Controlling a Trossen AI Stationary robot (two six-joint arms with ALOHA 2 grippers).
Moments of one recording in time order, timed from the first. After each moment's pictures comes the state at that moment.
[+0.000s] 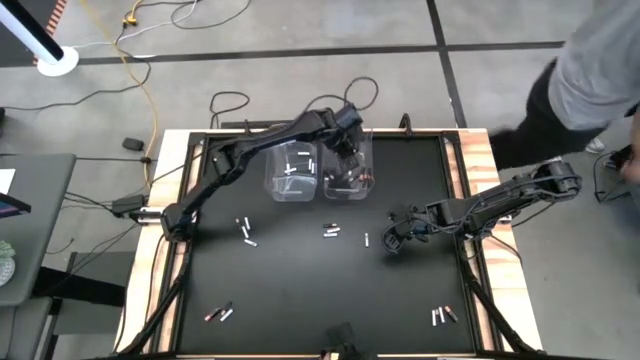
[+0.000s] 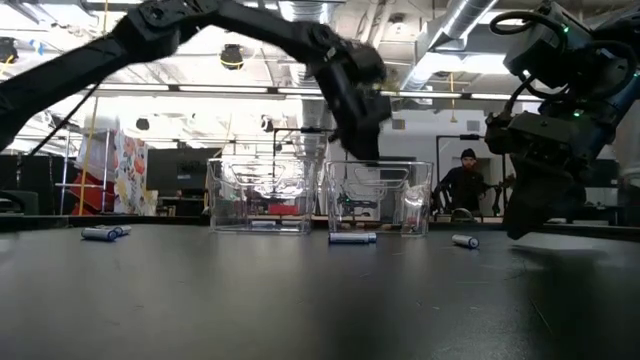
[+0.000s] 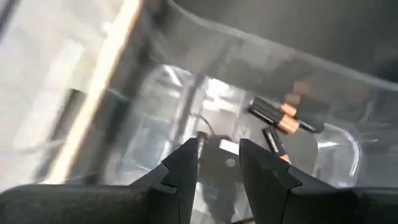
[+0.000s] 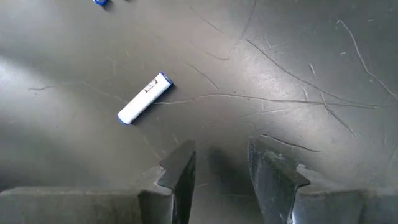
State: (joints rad) left arm 0.44 2.39 2.35 -0.90 -0.04 0.13; right arm 0.14 1.20 0.39 -0.16 0.19 0.86
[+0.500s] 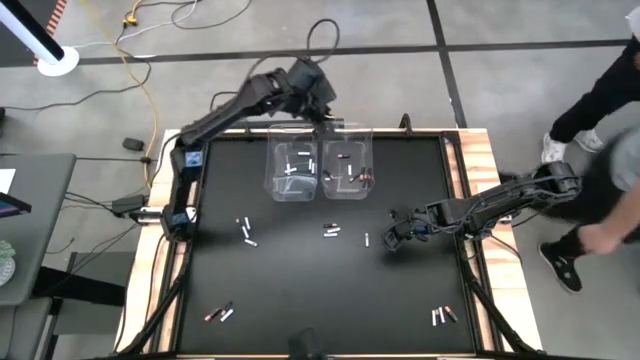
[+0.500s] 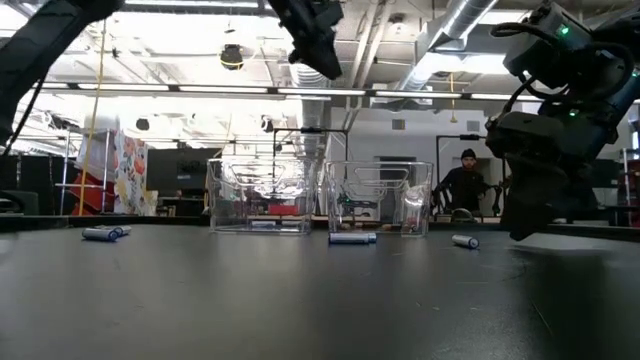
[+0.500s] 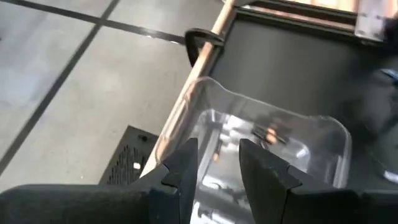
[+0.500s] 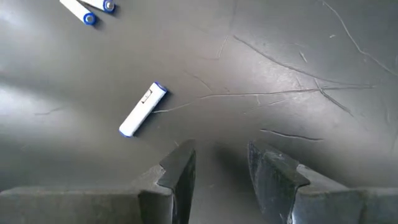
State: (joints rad) left arm 0.50 2.03 2.35 -1.06 -0.03 0.18; right arm 0.14 1.20 0.39 -0.17 0.19 1.00
